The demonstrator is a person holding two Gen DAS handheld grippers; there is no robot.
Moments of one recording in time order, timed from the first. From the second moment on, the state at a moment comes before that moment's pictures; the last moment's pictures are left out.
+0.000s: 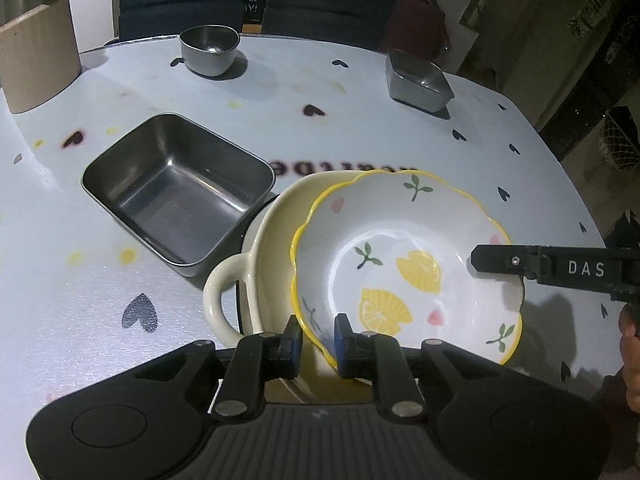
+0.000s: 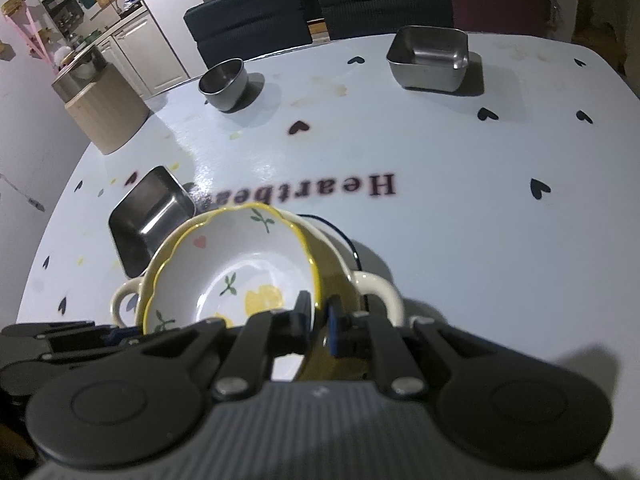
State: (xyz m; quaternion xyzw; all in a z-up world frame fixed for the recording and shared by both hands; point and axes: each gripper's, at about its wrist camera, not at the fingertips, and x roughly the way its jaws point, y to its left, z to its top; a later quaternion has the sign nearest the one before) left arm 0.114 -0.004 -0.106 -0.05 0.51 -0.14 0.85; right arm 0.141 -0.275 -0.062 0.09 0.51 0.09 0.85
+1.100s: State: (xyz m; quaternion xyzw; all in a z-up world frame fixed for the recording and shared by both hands) left arm 0.115 0.008 -0.094 -0.05 0.49 -0.13 0.86; right arm 0.152 -0.263 -0.073 0.07 0.53 0.09 0.84
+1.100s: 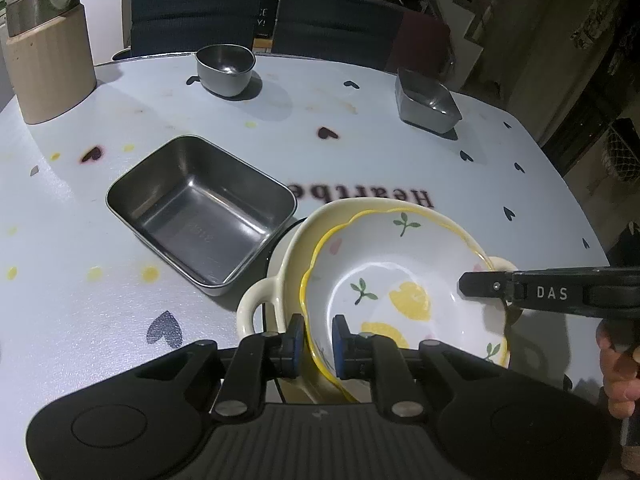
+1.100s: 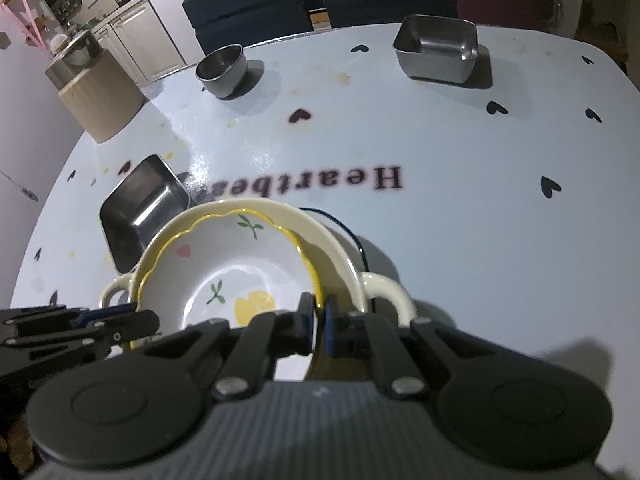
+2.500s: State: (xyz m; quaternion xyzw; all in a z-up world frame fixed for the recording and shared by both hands) left arm 0.113 0.011 -0.096 -0.05 0.50 -0.13 0.86; right arm 0.145 -0.263 -0.080 0.06 0.56 0.11 0.82
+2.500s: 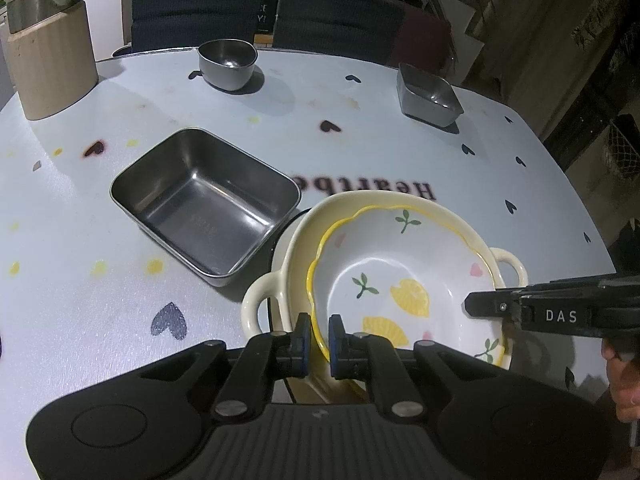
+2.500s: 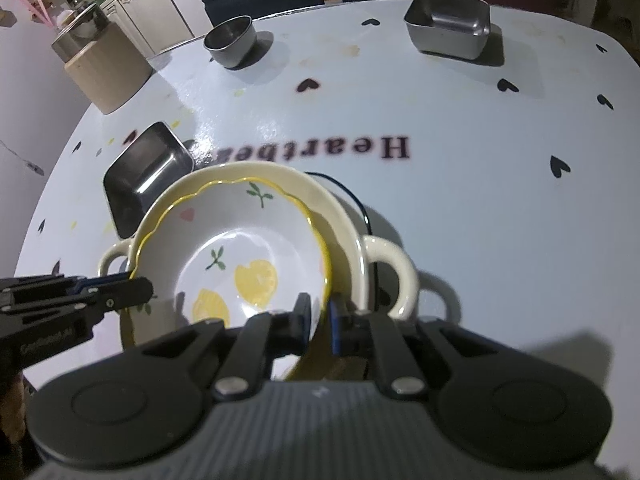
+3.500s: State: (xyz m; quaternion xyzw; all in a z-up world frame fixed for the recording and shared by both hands) left arm 0.099 0.010 -0.069 -0.05 0.48 -0.12 0.87; right arm 0.131 -0.269 -0.055 0.07 0.52 0.13 0.84
